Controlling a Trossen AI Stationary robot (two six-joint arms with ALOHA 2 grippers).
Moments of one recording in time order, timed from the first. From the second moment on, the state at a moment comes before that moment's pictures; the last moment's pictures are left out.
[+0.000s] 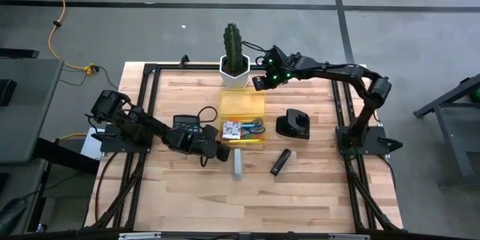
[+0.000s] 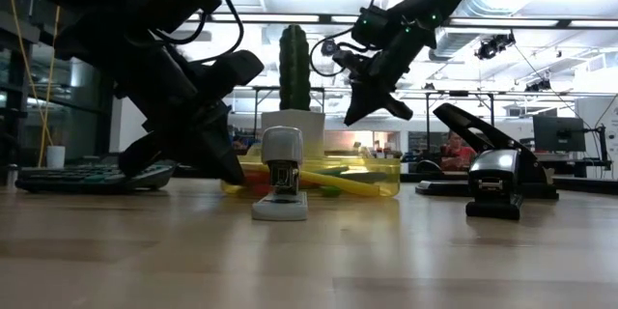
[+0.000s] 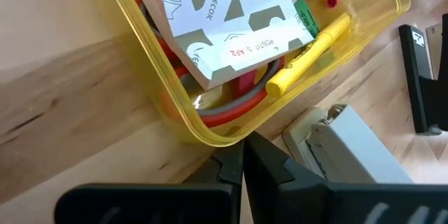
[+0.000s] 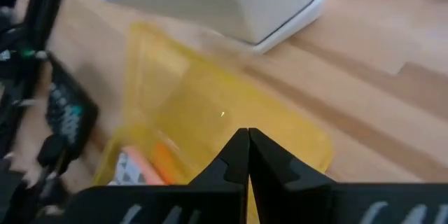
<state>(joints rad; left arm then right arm) -0.14 1.68 0.65 0.12 -0.42 -1.25 -0.57 1.75 1.26 -0.45 -0.29 0.61</state>
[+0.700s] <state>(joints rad) -0.14 1.68 0.65 0.13 -0.41 -1.25 -0.72 1.95 1.26 -0.42 -0.38 0.76</state>
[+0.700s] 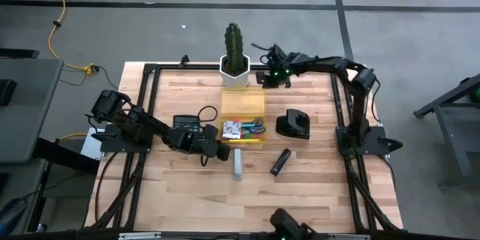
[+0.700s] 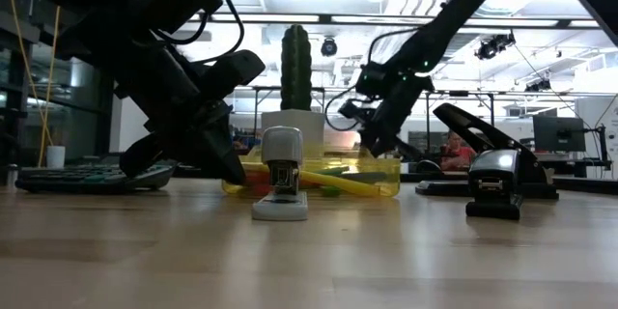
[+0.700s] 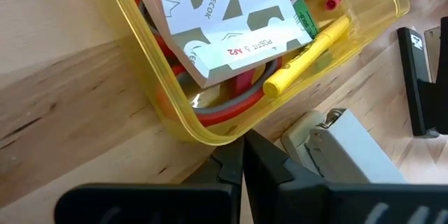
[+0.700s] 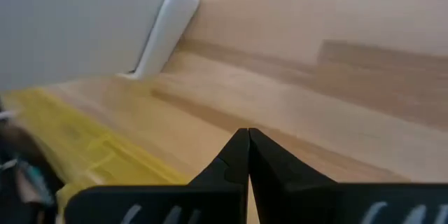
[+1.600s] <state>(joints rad) -0.13 1.68 0.65 0.13 -0.41 -1.27 -0.71 1.89 1.26 -0.43 -0.67 0.67</state>
